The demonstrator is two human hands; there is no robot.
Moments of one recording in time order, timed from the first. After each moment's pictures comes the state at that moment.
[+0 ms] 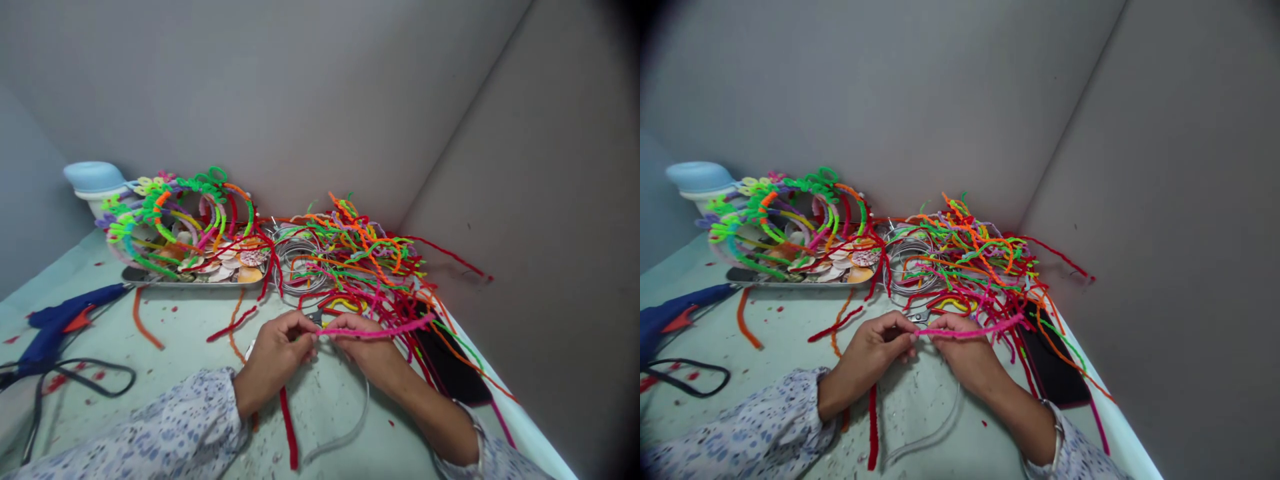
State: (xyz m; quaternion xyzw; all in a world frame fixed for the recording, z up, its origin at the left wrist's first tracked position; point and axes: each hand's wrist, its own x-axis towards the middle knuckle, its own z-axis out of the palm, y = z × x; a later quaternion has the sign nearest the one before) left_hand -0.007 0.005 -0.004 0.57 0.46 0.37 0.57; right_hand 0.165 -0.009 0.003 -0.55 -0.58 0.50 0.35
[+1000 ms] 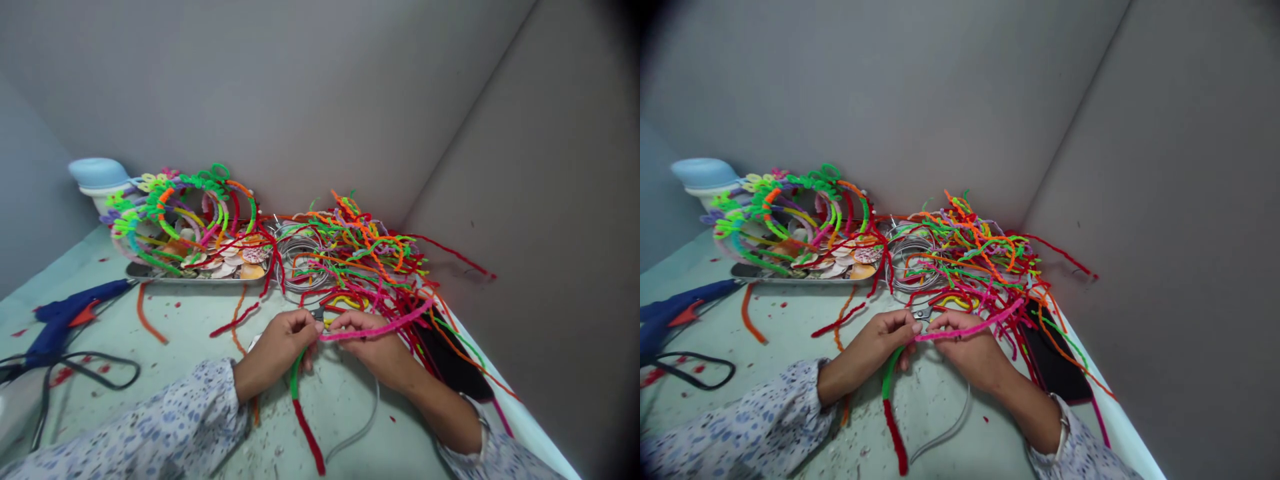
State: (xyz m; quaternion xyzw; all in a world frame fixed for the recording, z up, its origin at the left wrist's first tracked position) left_hand -0.009 0.011 0.001 0.56 0.44 0.30 0.64; right_hand 0.174 -0.007 0.002 -0.50 -0.63 0.48 0.35
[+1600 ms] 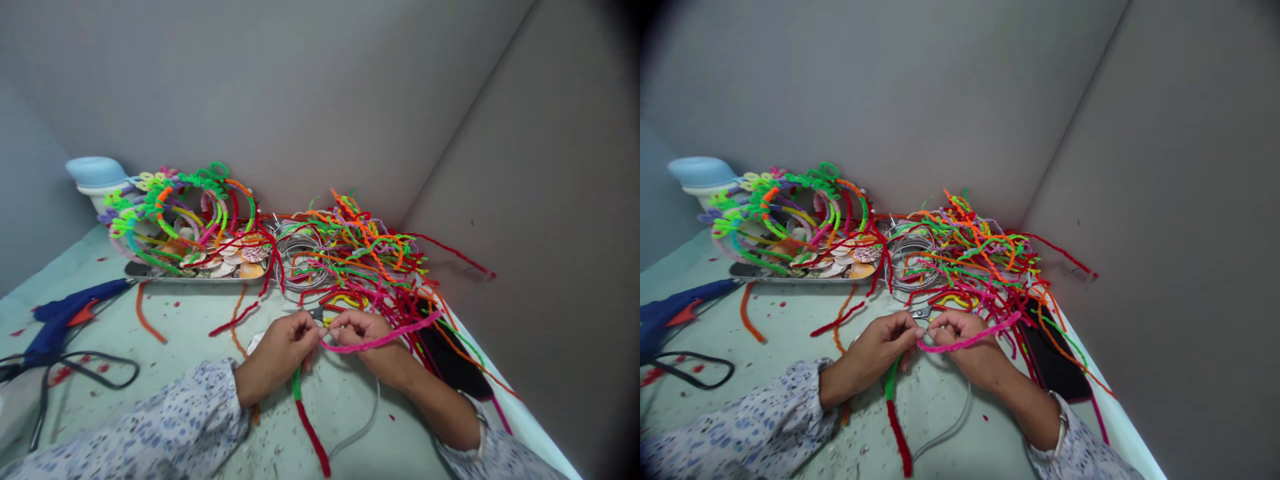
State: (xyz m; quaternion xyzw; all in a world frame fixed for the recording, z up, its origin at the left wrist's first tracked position) left_hand -0.007 0.005 -0.007 0.62 0.44 0.30 0.58; right_hand 0.171 -0.007 0.000 -0.52 -0.60 0.50 0.34
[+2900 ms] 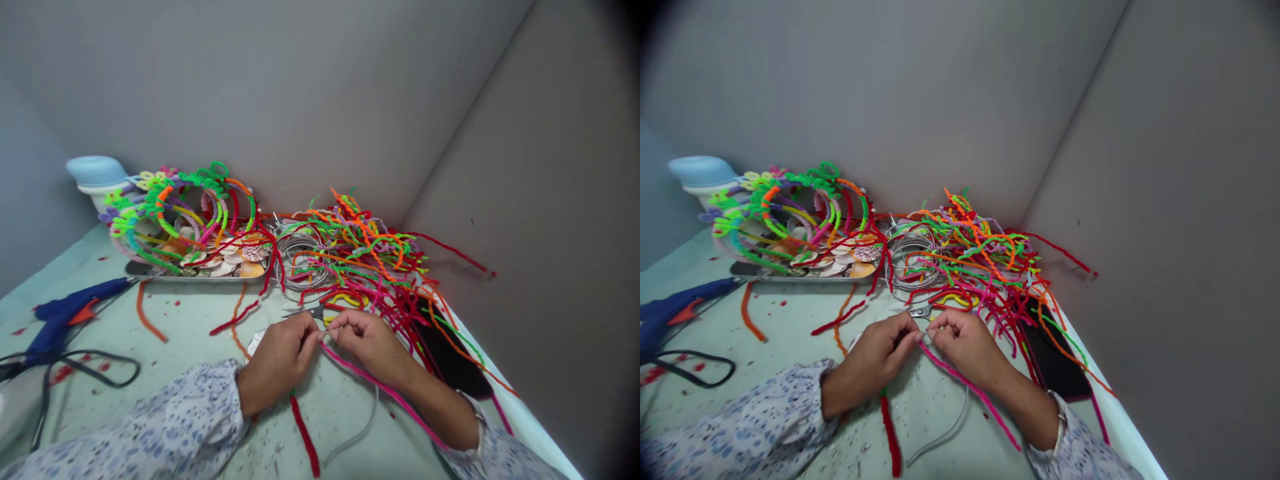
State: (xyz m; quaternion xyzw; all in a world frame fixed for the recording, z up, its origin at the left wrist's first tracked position) left_hand -0.013 -0.004 0.004 0.78 0.46 0.27 0.32; right_hand 0.169 -0.009 0.000 -0.52 -0.61 0.50 0.33
